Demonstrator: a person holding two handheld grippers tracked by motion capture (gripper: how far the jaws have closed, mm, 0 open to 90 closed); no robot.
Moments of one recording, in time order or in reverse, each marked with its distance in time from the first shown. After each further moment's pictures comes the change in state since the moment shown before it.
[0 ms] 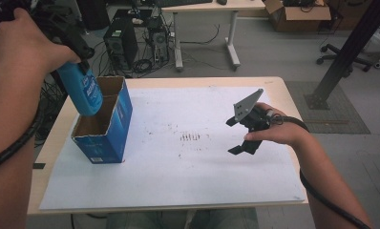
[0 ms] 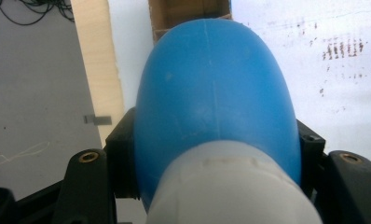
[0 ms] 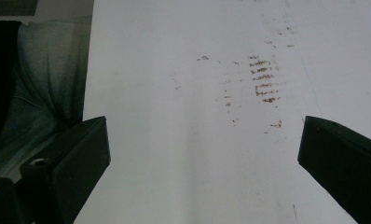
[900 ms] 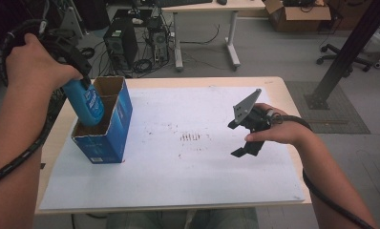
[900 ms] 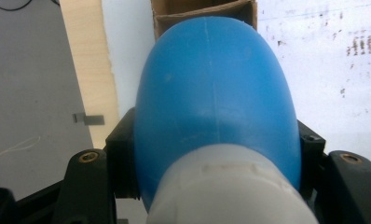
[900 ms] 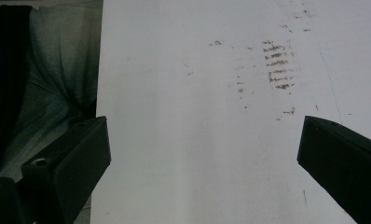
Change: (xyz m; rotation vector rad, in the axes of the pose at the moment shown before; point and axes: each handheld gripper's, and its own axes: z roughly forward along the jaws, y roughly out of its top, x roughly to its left) left arm 0.011 0.002 0.054 0.037 -0.011 -0.013; right arm 0.005 0.003 -0.004 0.070 0.036 0.006
